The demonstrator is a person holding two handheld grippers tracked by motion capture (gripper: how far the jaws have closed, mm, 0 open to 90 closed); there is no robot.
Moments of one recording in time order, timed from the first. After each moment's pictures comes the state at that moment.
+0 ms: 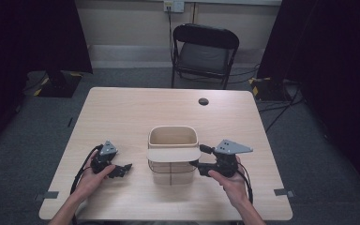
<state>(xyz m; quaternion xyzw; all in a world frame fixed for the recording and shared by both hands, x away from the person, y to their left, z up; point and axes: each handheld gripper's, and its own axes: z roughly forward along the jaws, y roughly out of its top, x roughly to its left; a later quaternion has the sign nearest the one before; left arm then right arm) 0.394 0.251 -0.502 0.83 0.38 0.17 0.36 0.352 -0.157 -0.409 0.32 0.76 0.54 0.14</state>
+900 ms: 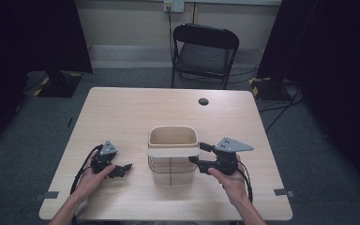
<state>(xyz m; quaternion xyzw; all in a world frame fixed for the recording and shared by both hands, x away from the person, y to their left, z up) 0.394 0.252 -0.502 0.83 0.38 0.17 0.36 0.355 -0.156 -0.405 0.32 0.76 0.55 0.14</state>
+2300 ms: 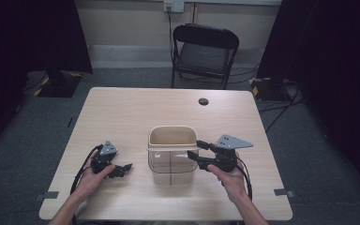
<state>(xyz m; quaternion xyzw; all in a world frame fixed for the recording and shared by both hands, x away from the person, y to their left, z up) 0.394 0.252 -0.502 0.83 0.38 0.17 0.36 0.360 -0.154 -0.398 0.31 0.76 0.56 0.14</state>
